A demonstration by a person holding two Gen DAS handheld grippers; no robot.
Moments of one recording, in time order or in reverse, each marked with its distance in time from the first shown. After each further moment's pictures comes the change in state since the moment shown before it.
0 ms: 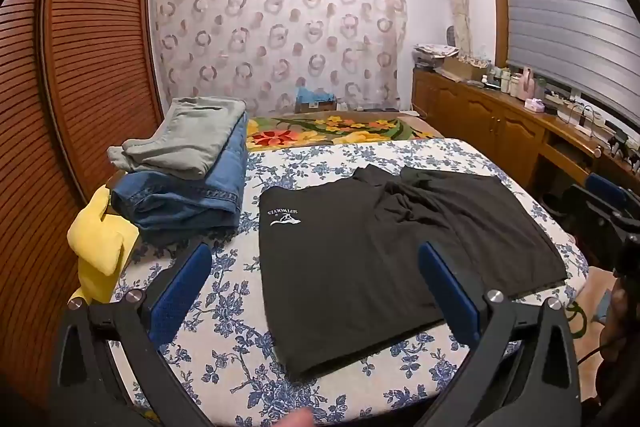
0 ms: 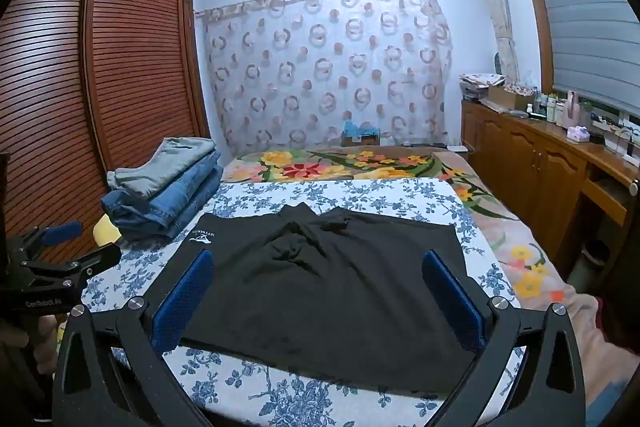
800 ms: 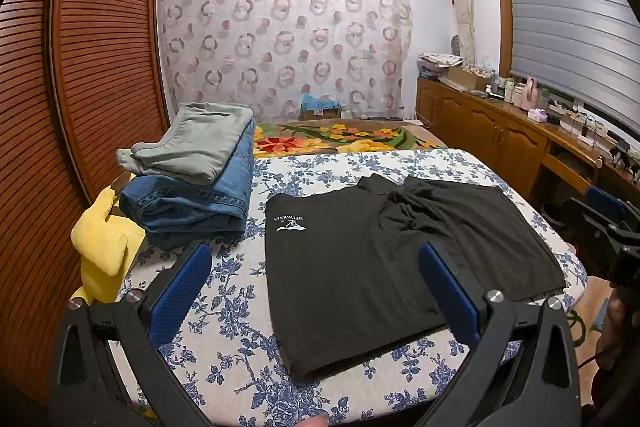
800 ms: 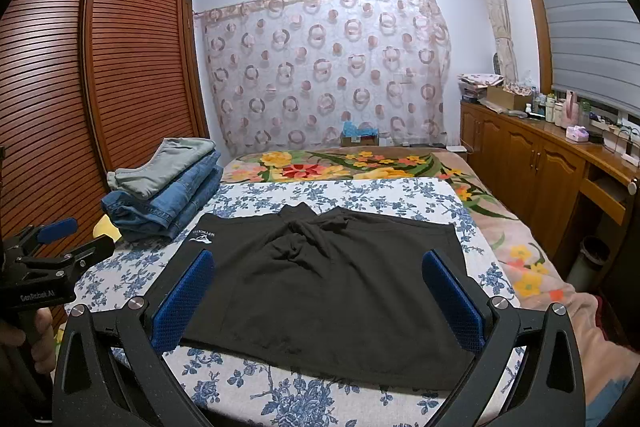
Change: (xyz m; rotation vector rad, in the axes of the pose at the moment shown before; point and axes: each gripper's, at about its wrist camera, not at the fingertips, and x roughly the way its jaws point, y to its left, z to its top) left arm -0.009 0.002 0.003 -0.022 -0.014 0.009; right arm -0.004 0.000 0.001 -0.004 -0.001 -0.002
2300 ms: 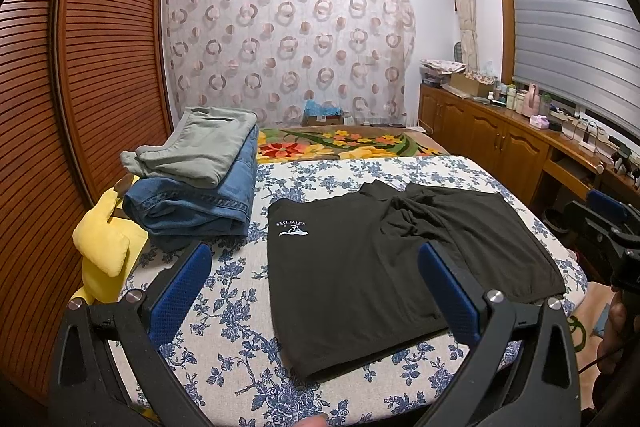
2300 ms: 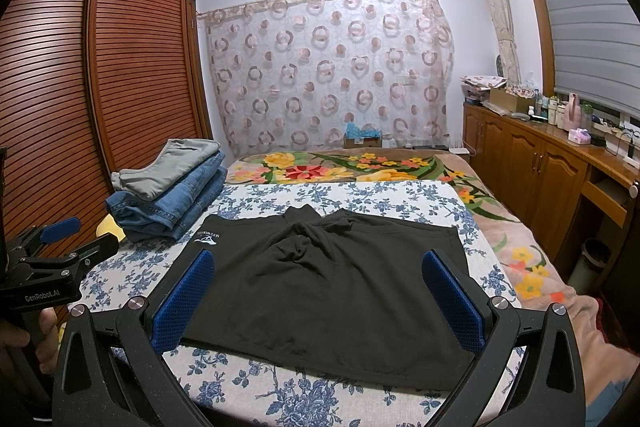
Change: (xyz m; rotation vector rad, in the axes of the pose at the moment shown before) left arm 0.000 0.005 0.001 -0.005 -0.008 -0.002; right arm 0.002 0.005 -0.001 -0.005 0.000 0.001
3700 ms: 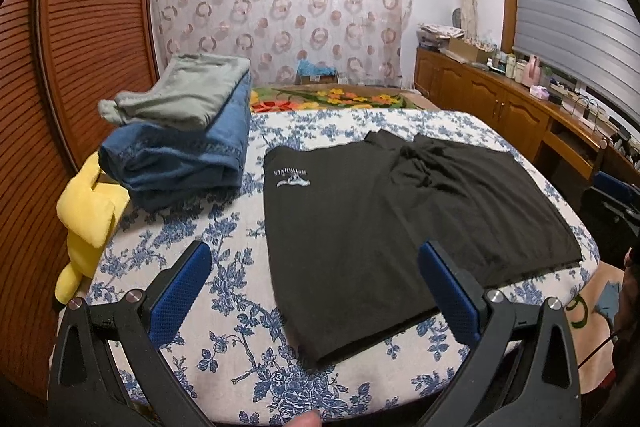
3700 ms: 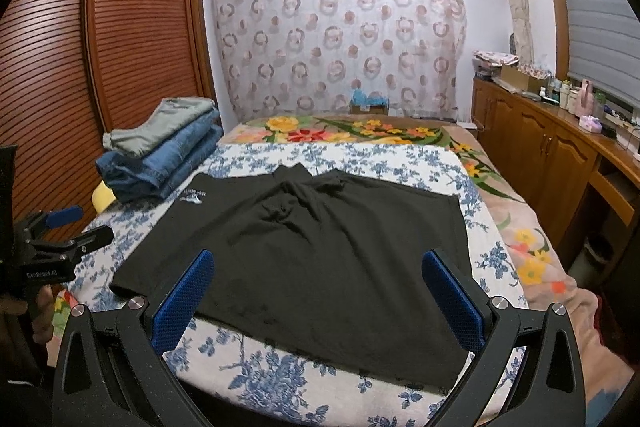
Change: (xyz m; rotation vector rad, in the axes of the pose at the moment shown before) left arm 0.042 0.013 -0.026 -0.002 0.140 -0.032; right arm 0.029 -0.015 0.002 -0.037 0.131 0.022
